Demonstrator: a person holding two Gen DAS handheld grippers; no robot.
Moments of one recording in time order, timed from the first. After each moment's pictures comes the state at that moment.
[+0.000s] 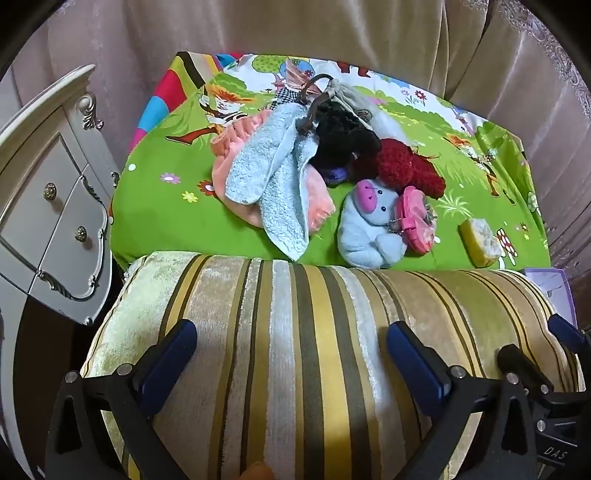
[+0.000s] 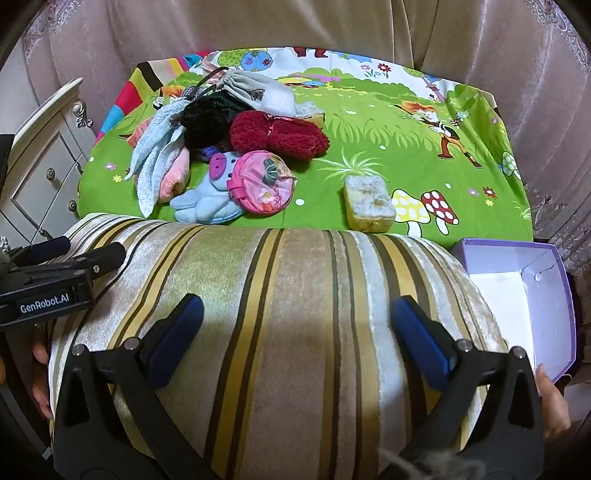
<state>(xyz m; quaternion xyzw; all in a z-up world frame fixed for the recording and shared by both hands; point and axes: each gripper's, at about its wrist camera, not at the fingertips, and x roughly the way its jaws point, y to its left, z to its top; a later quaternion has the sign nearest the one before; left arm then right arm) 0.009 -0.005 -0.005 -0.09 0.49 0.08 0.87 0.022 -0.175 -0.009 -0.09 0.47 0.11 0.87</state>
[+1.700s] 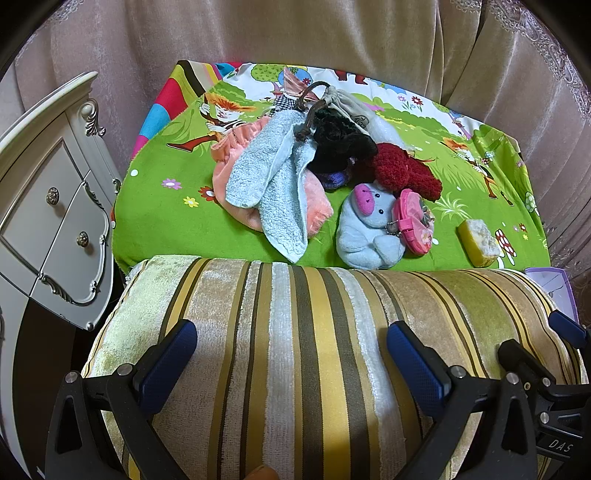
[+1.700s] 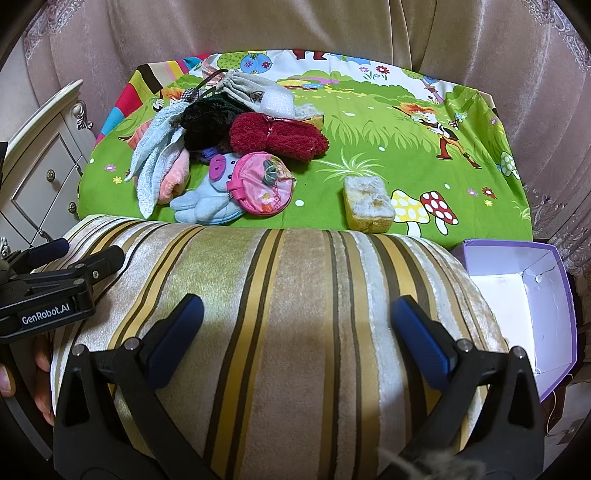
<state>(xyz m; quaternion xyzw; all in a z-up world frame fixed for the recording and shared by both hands) 0.006 -0.006 -0.002 -0.08 0.48 0.08 0.87 0.020 -0.174 -0.010 -0.09 0.47 0.10 0.87</state>
